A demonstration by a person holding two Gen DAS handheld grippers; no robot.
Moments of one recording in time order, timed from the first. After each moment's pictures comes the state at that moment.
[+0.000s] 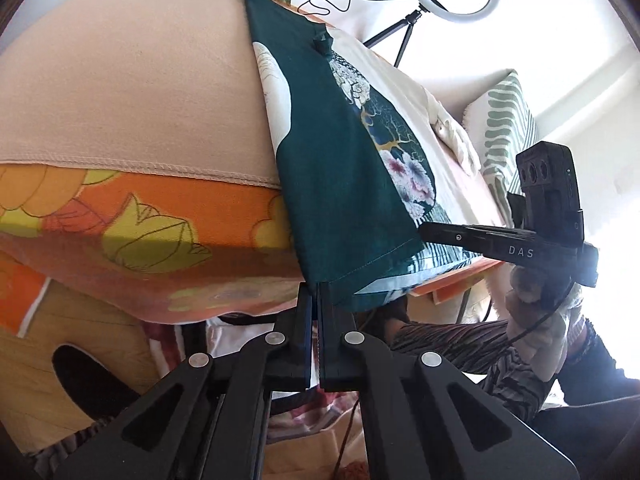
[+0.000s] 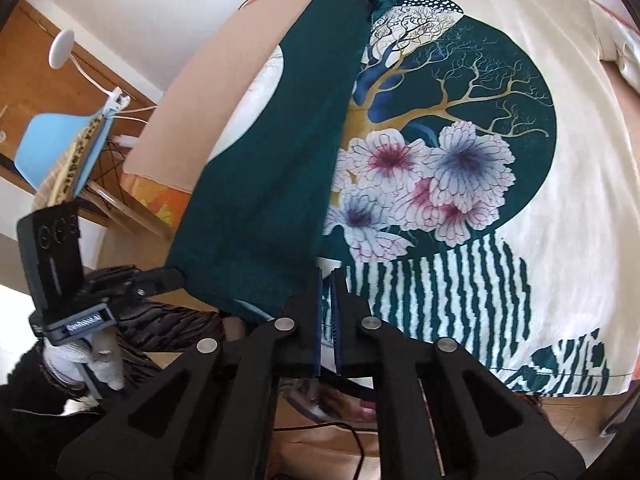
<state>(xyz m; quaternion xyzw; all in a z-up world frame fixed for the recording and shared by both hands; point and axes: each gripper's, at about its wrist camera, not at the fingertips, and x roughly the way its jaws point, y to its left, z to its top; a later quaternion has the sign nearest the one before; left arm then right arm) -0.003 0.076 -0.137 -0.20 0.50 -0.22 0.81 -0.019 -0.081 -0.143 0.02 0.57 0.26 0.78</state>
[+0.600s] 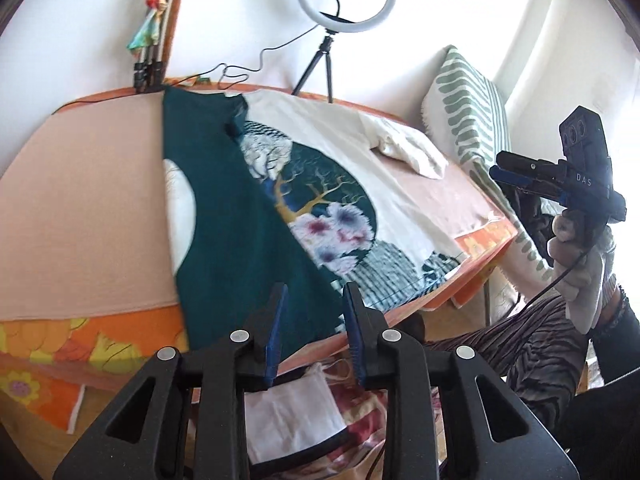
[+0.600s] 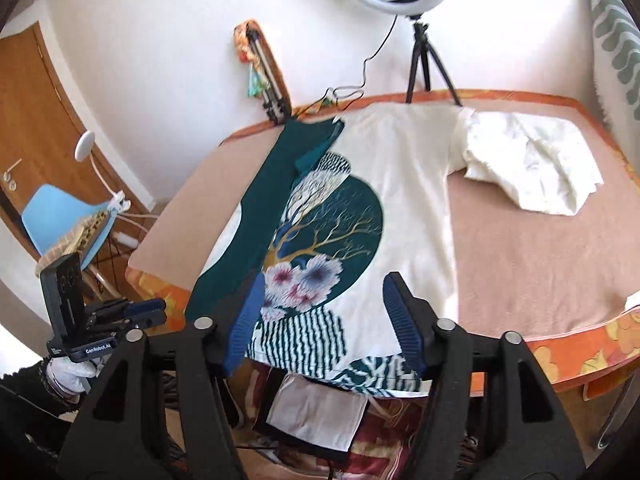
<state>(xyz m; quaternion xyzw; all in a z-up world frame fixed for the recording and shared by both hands) 0.004 -0.006 -0.069 -0.07 0.40 -0.26 0.88 -0.062 -0.254 -0.014 0.10 0.36 0.19 0.91</state>
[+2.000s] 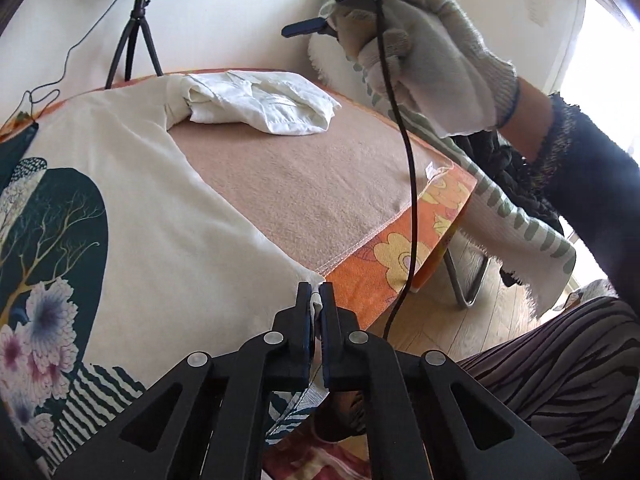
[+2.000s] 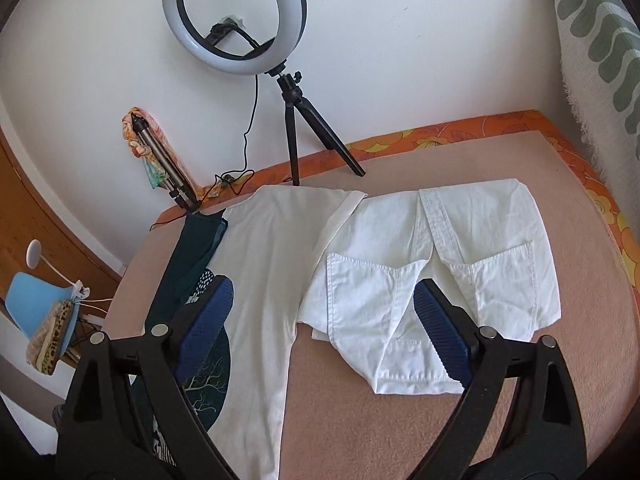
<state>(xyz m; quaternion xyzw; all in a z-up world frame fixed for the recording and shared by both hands) 0.056 -0.246 -0.120 0.01 0.39 -0.39 0.83 0.180 -0.381 -0.025 0.15 0.38 0.15 0.90</state>
